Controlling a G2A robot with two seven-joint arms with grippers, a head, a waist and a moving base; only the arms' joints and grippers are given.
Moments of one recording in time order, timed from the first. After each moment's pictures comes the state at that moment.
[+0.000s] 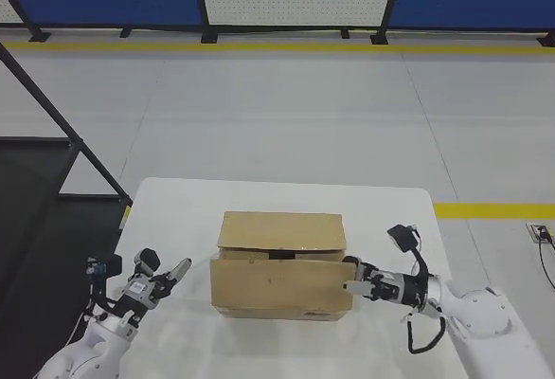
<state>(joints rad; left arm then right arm) 1.45 -1.15 -1.65 -1.79 0.75 -0.35 -0.19 -1.03 -1.12 1.38 -1.48 0.22 -0.67 1.14</state>
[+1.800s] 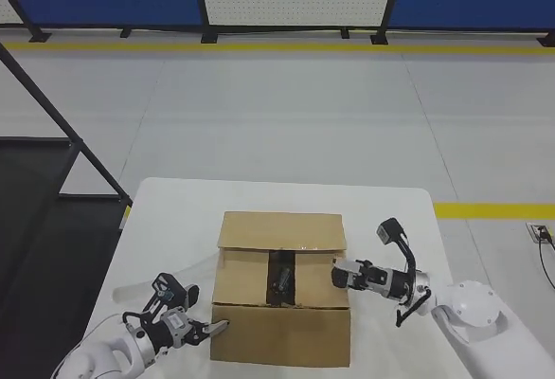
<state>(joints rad) 1.45 -1.11 -1.56 -1.73 0.94 -0.68 -0.43 -0.94 -0.98 1.13 -1.50 0.42 -0.19 0.85</state>
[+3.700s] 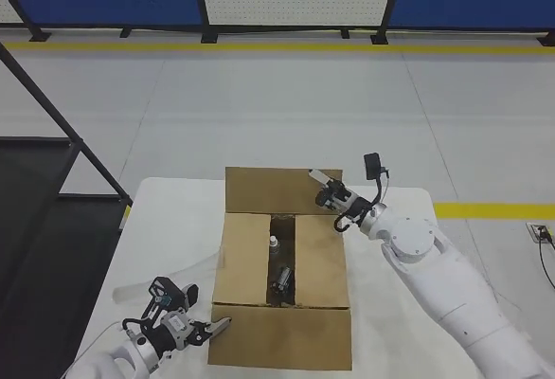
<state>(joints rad) 1.51 -1.09 -1.53 -1.77 0.98 -0.58 -0.30 -0.43 -1.23 0.80 -0.97 0.35 -0.18 0.38</state>
